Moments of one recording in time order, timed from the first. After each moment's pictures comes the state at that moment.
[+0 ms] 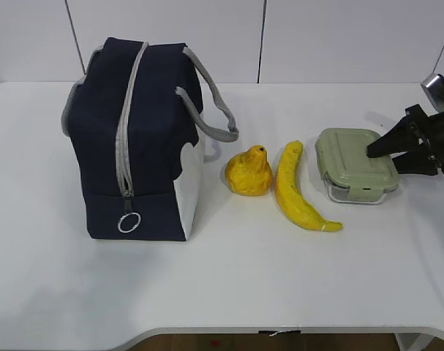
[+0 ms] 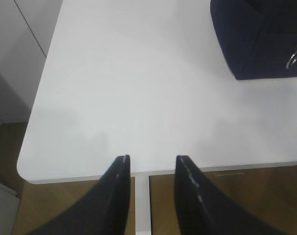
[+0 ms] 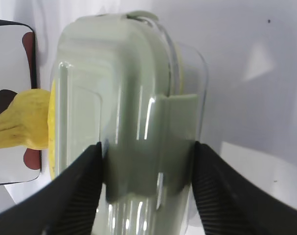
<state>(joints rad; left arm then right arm) -0.02 0.04 -0.52 -0.03 1.11 0.06 -0.35 2.23 -1.56 0.99 1.19 -0.78</state>
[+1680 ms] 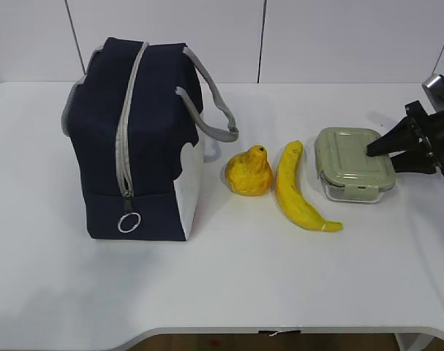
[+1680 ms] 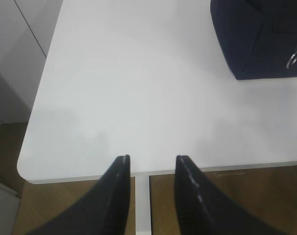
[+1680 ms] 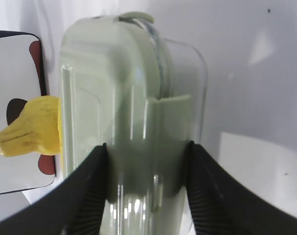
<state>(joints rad) -0.02 0.04 -0.52 -0.03 1.11 0.06 -0.35 2.23 -1.56 0.99 1.19 -0.69</state>
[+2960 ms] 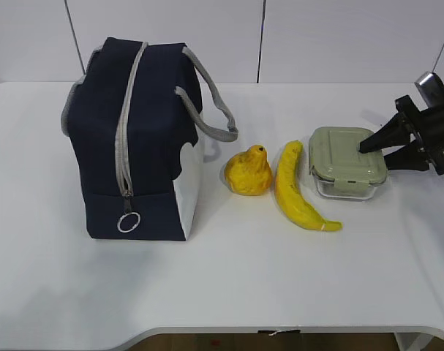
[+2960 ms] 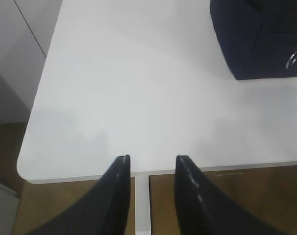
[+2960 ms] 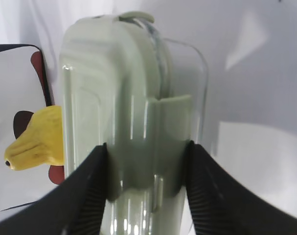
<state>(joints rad) -0.02 0.04 -0.52 -0.03 1.11 0.06 -0.32 2.21 -1.56 1.00 1.18 -0.59</state>
